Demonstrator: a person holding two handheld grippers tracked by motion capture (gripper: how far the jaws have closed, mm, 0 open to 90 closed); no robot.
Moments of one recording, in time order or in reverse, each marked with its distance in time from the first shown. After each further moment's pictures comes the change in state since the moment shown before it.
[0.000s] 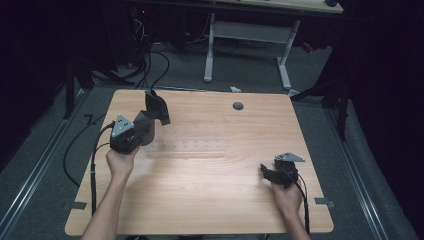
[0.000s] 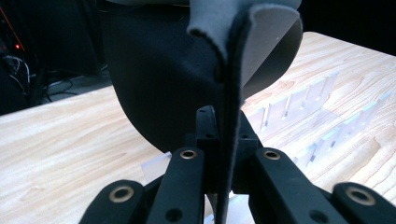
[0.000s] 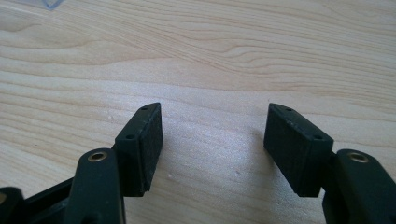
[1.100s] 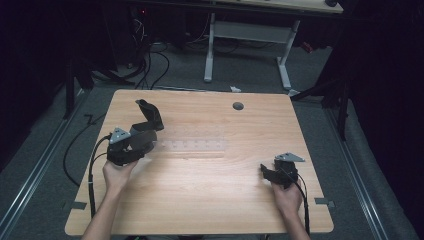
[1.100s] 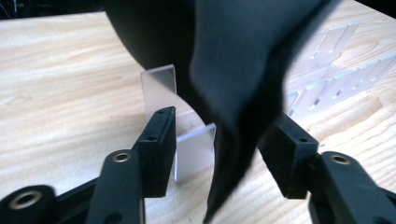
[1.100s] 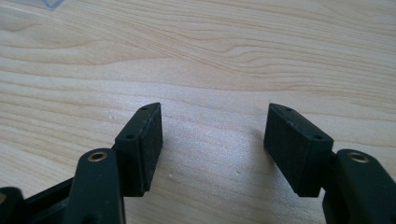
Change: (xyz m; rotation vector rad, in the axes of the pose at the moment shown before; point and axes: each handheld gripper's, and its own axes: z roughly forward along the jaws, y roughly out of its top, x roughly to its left) left arm 0.016 -0.022 -0.023 0.136 0.133 -0.106; right arm 0.000 0.000 0.000 -0.002 -0.001 -0.002
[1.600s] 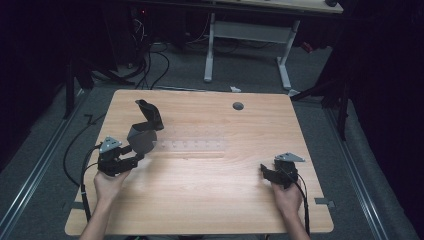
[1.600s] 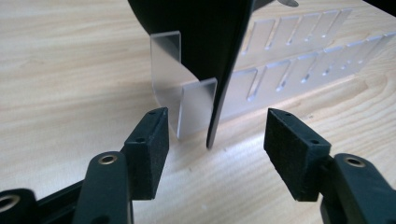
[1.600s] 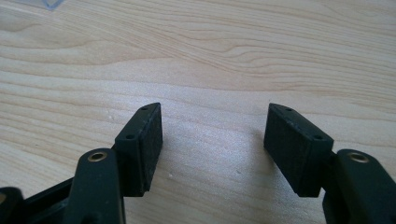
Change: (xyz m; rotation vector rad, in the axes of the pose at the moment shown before) left arm 0.009 -0.006 -0.031 0.023 0.014 -0.038; right arm 0.000 0.000 0.000 0.000 0.000 0.001
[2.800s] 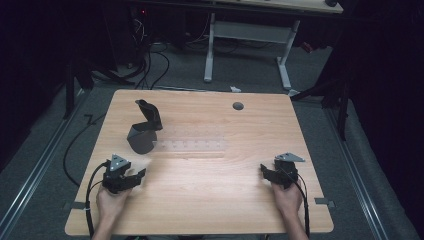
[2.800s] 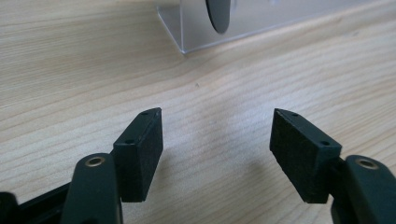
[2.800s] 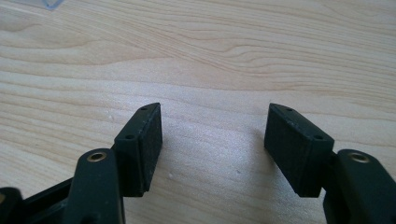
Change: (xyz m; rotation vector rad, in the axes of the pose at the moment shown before) left arm 0.016 -0.058 -0.006 0.064 0.122 0.119; right arm 0.000 0.000 0.000 0.001 0.000 0.002
